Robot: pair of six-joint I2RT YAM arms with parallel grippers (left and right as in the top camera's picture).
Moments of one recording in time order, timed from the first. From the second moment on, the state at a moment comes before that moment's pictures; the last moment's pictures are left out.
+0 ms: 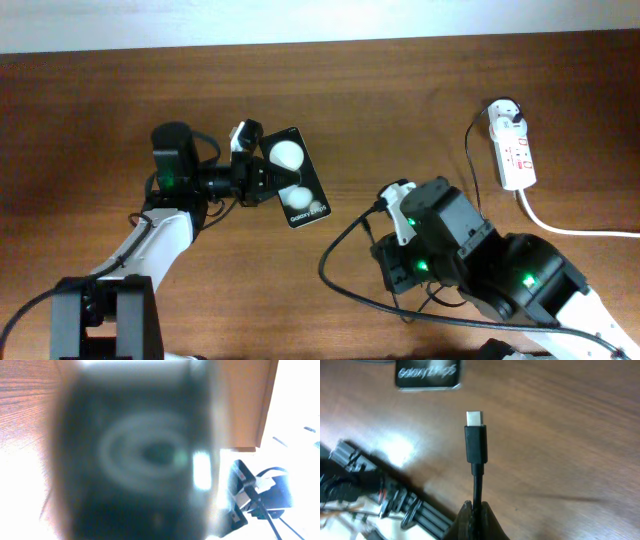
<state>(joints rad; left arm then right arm) -0.04 1.62 0.82 0.41 1.55 -1.07 0.71 1.09 1.24 -1.14 -0.19 0.36</state>
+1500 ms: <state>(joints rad) -0.04 1.62 0.82 0.41 1.55 -1.07 0.92 1.27 1.24 -0.98 -0.09 0.50</state>
